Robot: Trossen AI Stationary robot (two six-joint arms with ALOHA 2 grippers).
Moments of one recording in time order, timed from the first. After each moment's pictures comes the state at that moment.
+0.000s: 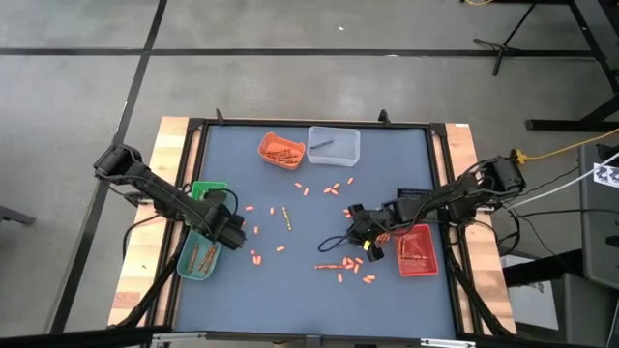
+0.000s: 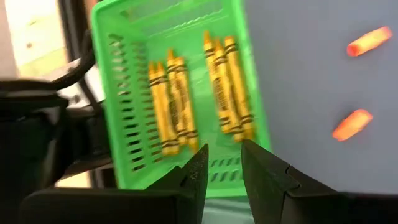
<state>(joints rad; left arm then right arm) -0.44 1.42 0.86 -1.38 -0.25 -1.83 0.20 1.61 0.66 -0.04 -0.06 -0.19</state>
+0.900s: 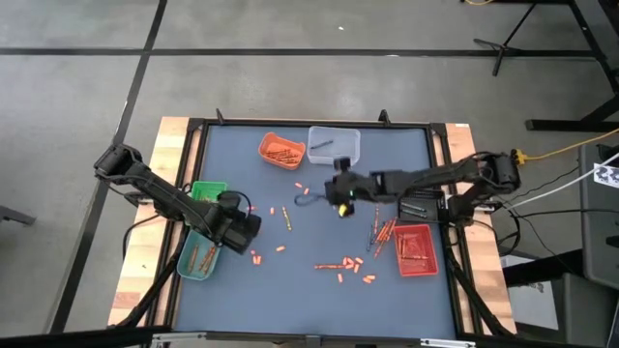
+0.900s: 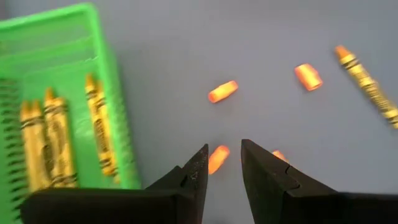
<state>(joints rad) -0.44 1.42 0.86 -1.08 -0.48 -1.81 -0.03 1.61 0.97 -0.13 0.36 -0.53</state>
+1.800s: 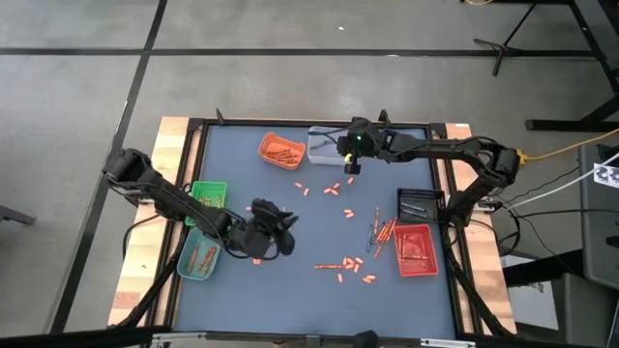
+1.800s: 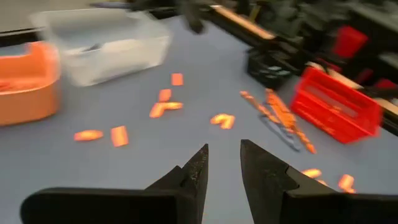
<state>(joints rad) -0.43 1.53 0.87 0.01 -0.89 -0.88 -0.44 1.61 0.98 -0.11 0.18 -0.59</state>
